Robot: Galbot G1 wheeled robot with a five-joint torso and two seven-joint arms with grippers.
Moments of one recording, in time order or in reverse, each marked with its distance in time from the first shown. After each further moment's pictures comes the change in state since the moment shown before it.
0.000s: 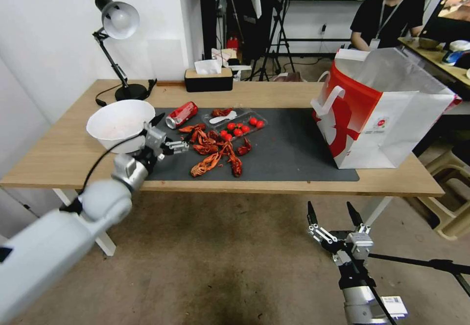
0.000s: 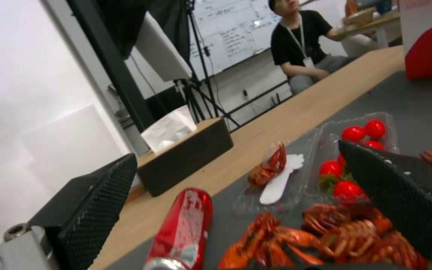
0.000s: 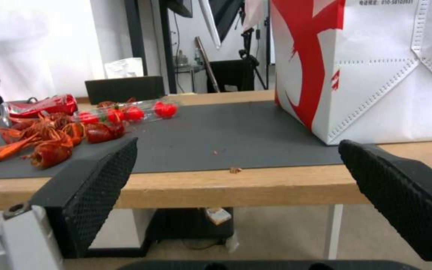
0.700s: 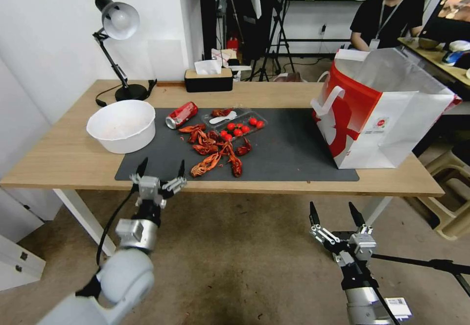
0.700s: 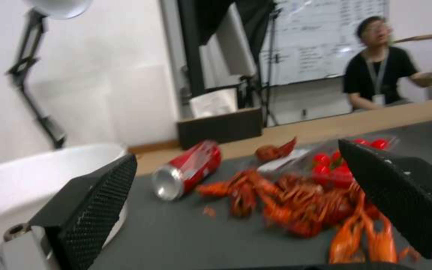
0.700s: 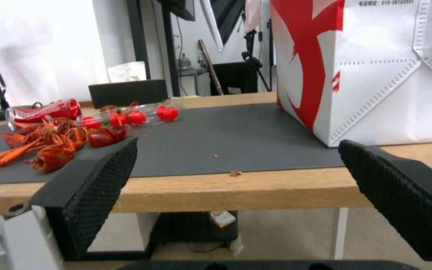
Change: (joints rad) left arm 0.222 -0.100 -0.061 -0.094 0.090 -0.023 -0.147; right arm -0.005 -0.002 -0.002 -0.008 0.007 0.015 -0.005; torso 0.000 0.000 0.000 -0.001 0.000
